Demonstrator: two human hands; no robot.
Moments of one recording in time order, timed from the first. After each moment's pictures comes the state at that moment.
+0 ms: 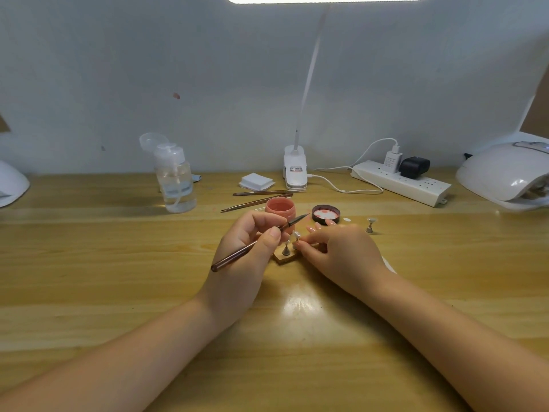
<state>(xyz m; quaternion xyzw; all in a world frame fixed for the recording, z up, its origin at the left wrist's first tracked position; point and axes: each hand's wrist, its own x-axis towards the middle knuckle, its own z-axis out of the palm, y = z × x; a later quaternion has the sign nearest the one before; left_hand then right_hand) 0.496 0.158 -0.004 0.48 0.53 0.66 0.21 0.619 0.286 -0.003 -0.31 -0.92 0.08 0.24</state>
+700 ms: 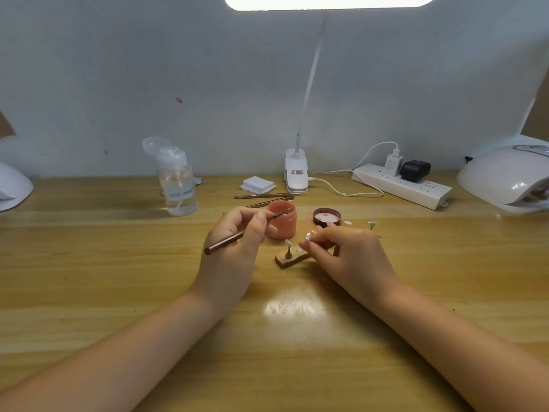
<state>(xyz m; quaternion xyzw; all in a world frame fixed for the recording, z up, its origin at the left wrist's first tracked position) 0.489 0.160 0.008 0.44 0.62 0.64 0.10 0.630 0.284 -0.006 -0.25 -0.88 0.15 0.37</state>
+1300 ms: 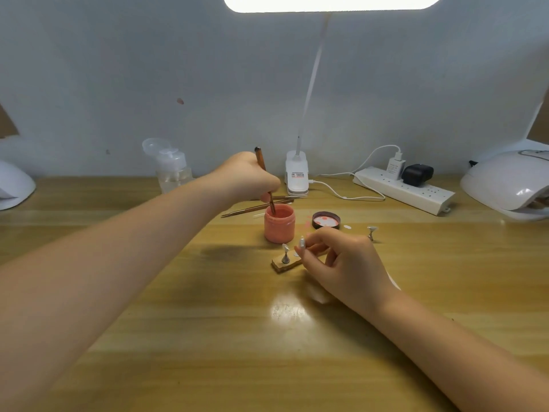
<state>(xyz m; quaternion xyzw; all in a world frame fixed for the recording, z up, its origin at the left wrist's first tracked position) 0.448 0.236 0.097 0.43 0.82 0.35 0.14 0.631 0.278 -0.006 -0.19 -0.87 0.18 0.41</state>
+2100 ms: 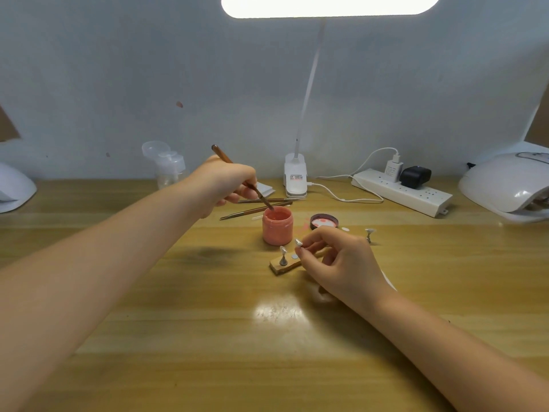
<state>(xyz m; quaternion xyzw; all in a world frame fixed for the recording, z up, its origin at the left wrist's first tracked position) 0.428 0.224 0.096 0.31 0.81 0.44 0.22 0.629 0.284 -0.007 -0.20 -0.85 0.28 0.39</state>
